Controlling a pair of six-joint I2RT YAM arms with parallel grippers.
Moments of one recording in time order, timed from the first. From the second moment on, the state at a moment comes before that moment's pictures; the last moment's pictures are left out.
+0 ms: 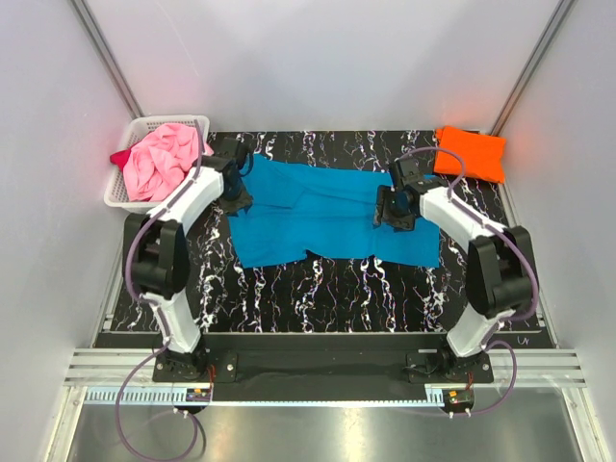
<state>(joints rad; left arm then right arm) -0.24 1.86 1.53 -0.87 -0.20 -0.70 0.31 1.73 1.25 -0.63 0.01 0.44</state>
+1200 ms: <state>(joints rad) -0.21 1.29 0.66 -0.43 0.04 -0.92 0.31 1.47 0.88 -0.57 0.04 0.58</state>
